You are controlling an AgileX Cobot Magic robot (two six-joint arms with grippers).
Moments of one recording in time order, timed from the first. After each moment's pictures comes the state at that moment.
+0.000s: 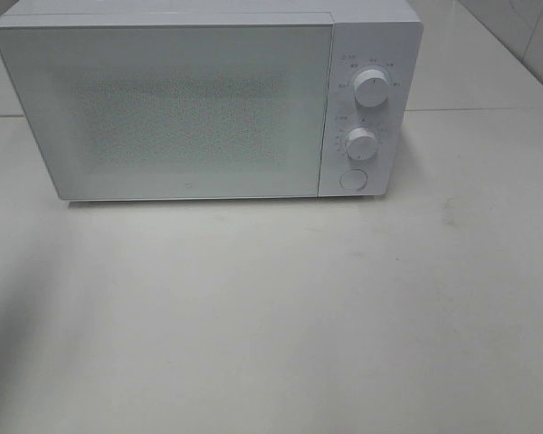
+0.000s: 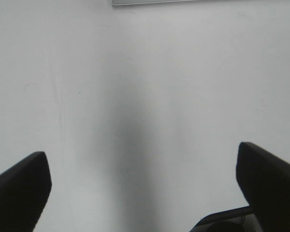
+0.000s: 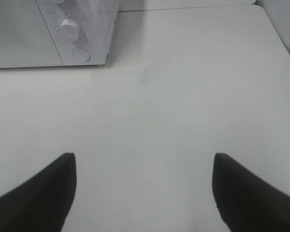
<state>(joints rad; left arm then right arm) 0.03 1.02 -0.84 -0.28 0.94 0.24 0.16 0.00 -0.51 -0.10 1.04 0.24</state>
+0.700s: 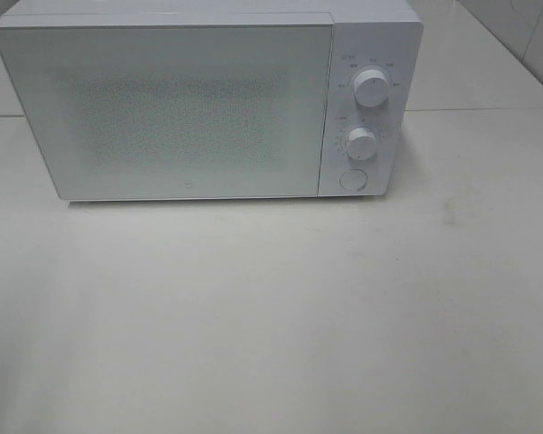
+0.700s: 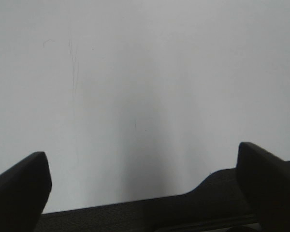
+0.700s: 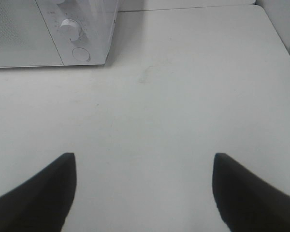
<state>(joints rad) 0.04 0.47 -0.53 -0.20 1.04 0.16 0.16 0.00 -0.51 -0.10 1.04 0.24</state>
